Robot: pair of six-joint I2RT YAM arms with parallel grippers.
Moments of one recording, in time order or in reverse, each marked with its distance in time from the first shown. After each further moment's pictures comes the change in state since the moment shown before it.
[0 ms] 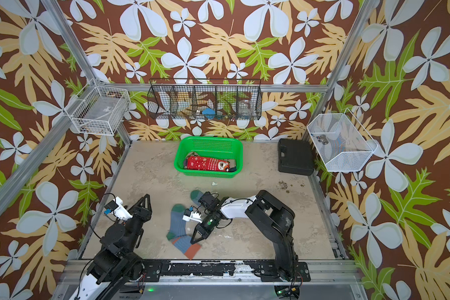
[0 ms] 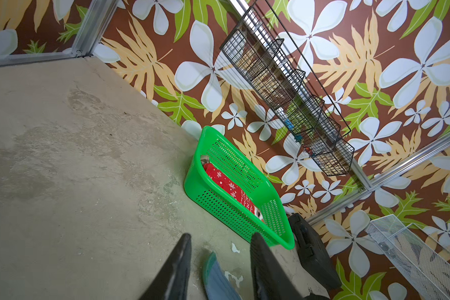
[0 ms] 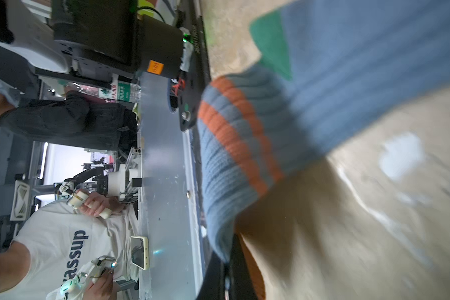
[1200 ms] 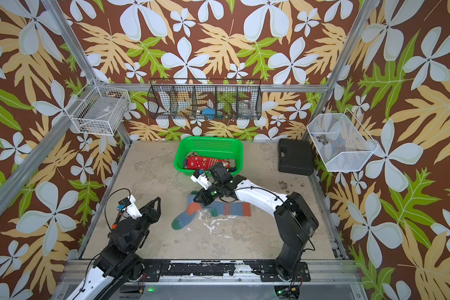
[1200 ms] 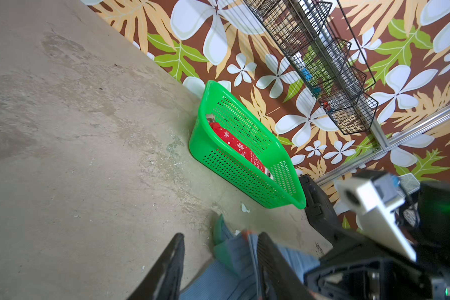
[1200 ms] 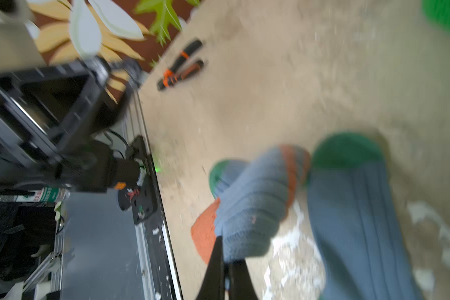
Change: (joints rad) left arm 0.000 0.098 -0.044 0.020 0.106 -0.021; right arm -0.144 -0.146 0.336 -0.095 0.322 0.050
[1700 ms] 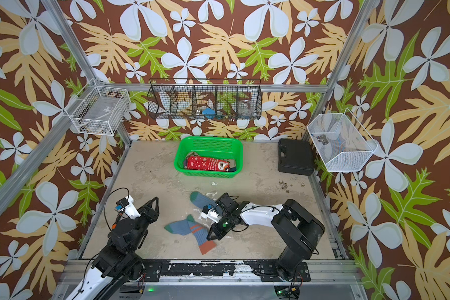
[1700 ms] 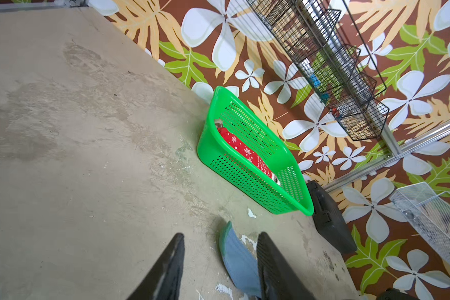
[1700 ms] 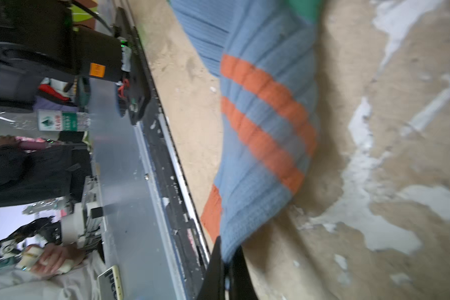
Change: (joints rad) left arm 0.000 0.027 0.019 -0.030 -0.021 -0.003; right arm 0.085 -0.121 -0.583 0.128 -0.074 0.048
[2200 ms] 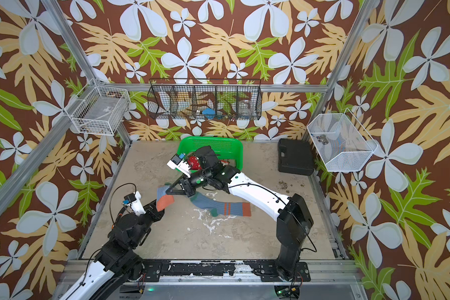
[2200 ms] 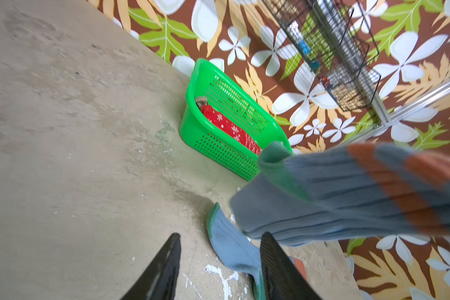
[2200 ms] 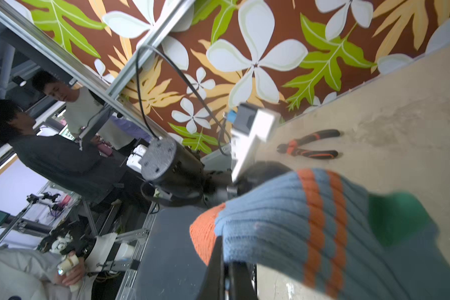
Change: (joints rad) left arm 0.000 0.060 0.035 0.035 0.076 0.025; right arm 0.000 0.102 0.740 0.018 -0.275 0.082
